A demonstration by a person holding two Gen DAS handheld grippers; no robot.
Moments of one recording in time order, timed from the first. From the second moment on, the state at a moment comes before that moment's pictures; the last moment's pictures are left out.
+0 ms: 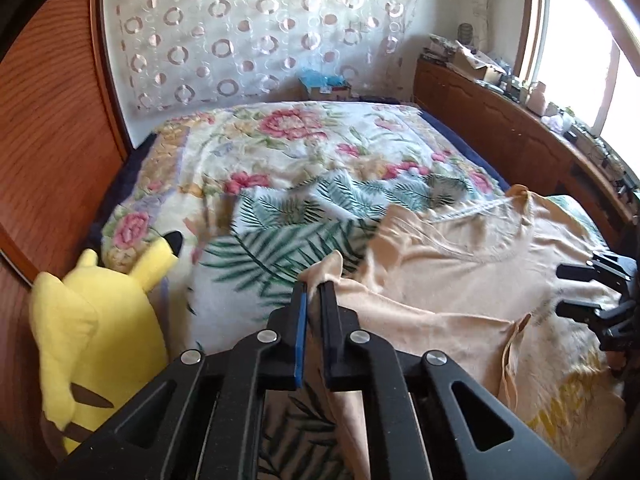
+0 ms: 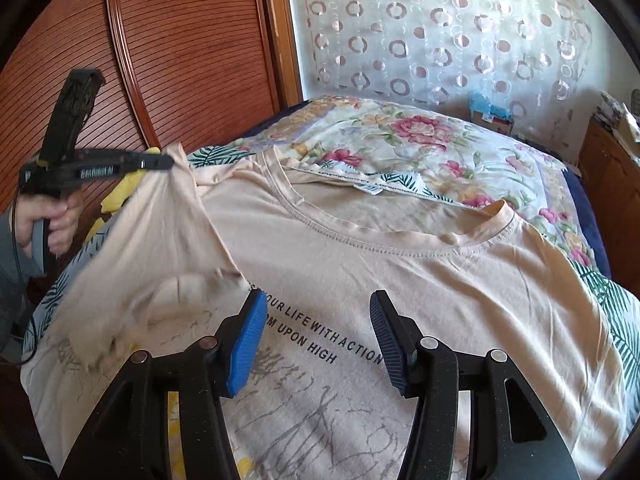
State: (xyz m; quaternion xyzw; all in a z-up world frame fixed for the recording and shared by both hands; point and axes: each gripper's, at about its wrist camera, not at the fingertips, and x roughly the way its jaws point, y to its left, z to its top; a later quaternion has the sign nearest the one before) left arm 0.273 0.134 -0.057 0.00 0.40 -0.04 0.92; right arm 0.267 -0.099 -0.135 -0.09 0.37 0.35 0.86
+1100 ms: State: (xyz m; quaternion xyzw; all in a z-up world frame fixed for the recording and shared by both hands) left arm 0.136 0.067 -0.039 0.00 0.36 -0.09 0.93; right arm 0.203 -0.123 -0.084 -0.11 0.32 0.32 0.88
